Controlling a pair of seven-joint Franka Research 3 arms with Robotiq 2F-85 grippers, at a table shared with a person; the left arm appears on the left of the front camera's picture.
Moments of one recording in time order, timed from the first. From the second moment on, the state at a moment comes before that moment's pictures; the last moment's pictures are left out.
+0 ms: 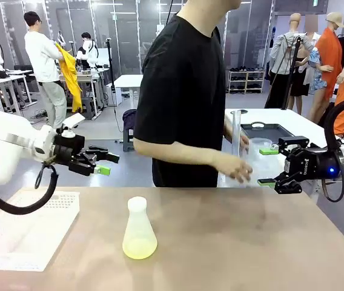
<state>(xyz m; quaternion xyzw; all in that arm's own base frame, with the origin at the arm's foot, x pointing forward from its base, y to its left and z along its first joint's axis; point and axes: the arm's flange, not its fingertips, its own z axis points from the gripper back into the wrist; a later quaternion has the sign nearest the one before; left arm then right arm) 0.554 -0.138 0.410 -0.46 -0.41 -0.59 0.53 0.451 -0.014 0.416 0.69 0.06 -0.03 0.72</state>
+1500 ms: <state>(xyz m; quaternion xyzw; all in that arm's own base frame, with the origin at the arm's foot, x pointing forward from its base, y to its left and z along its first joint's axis) 0.590 -0.165 0.336 -0.46 -0.34 -0.68 0.46 0.451 -0.015 0.416 0.69 0.06 -0.03 0.72</state>
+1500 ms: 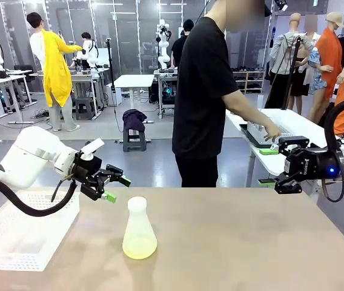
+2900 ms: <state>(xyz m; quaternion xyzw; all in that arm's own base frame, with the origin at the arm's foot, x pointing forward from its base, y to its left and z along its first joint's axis) 0.579 -0.214 0.303 -0.51 -0.27 -0.72 0.38 0.451 -0.015 0.416 0.69 0.06 -0.03 0.72</state>
